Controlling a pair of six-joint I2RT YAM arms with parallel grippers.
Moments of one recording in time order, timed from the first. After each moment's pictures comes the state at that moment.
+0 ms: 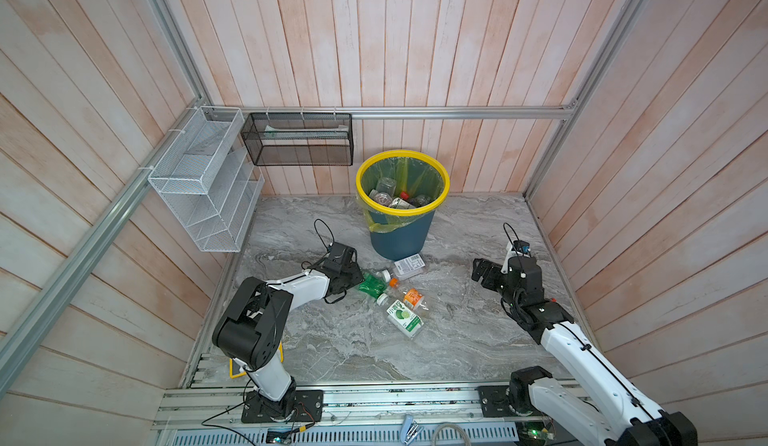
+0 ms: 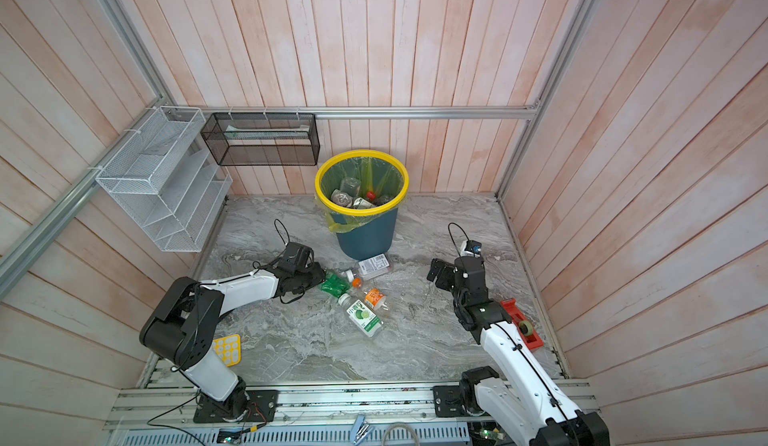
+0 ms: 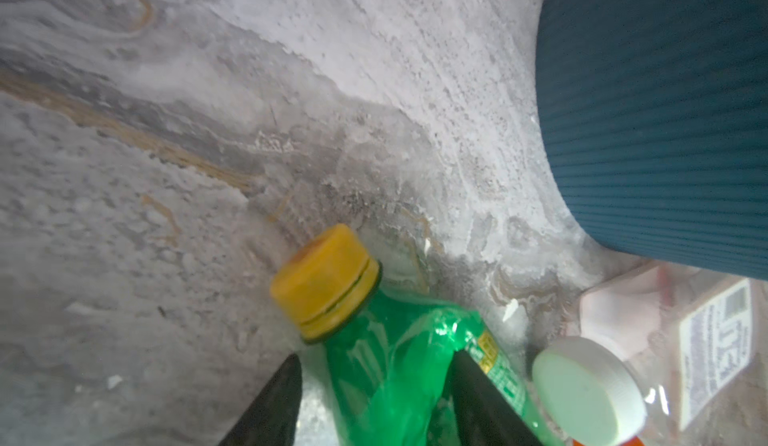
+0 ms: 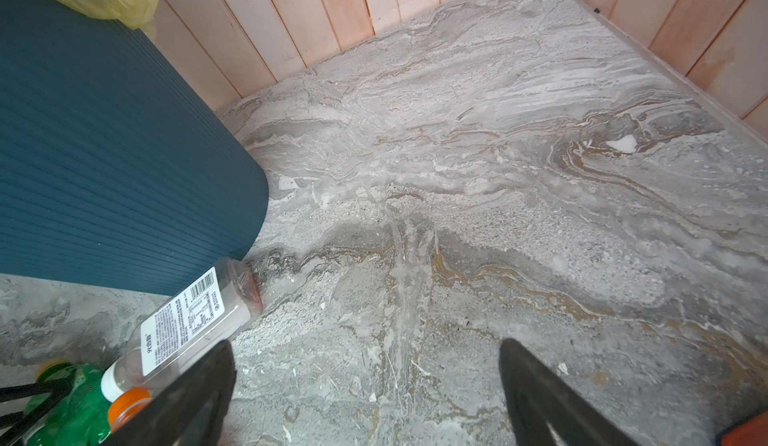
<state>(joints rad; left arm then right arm) -0.41 1.69 0.86 -0.14 0.03 -0.77 0.25 0.90 0.56 -0.21 0.16 0.49</state>
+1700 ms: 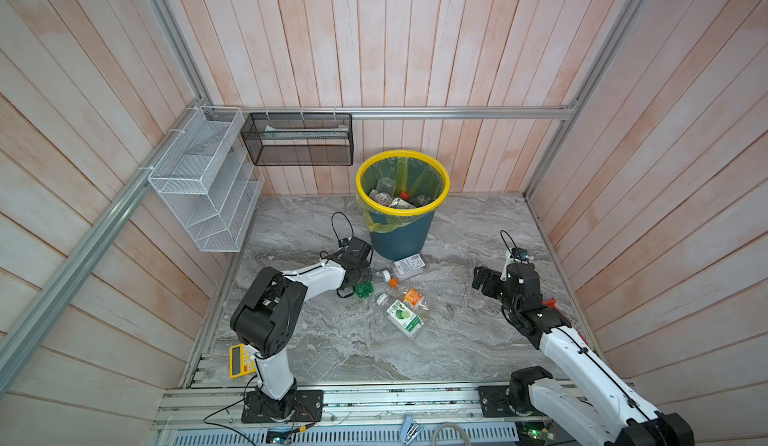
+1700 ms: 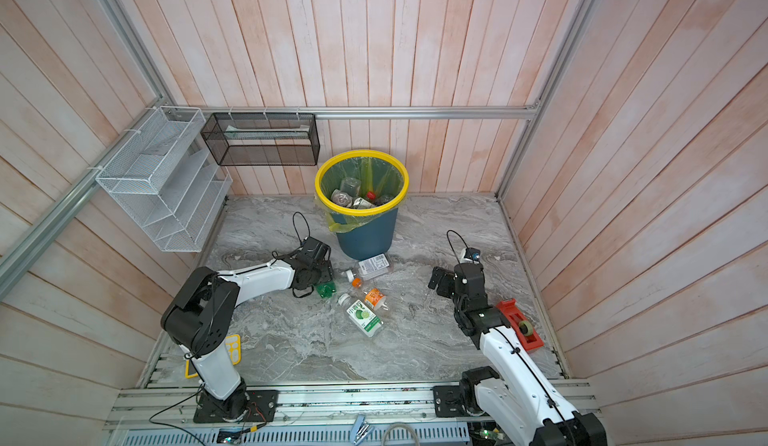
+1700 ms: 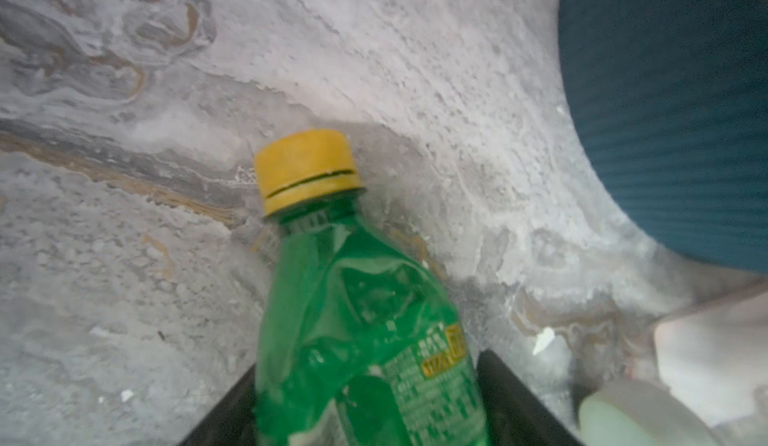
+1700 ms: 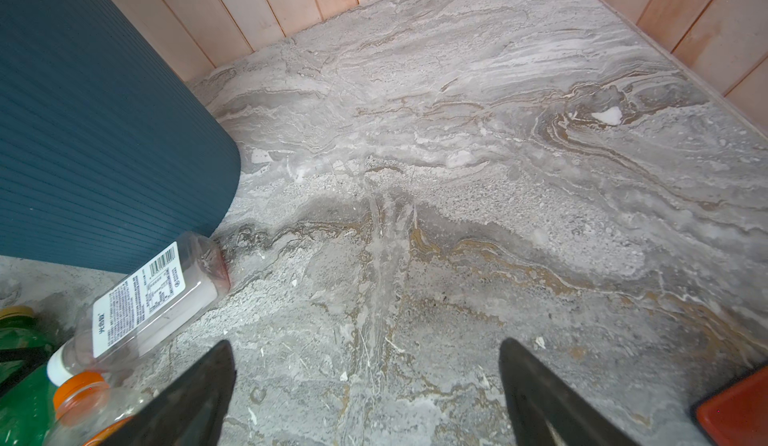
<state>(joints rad) -0.51 1.80 1.04 -0.33 -0.16 -0.69 0.24 0.88 0.48 -0.20 0.16 0.46</state>
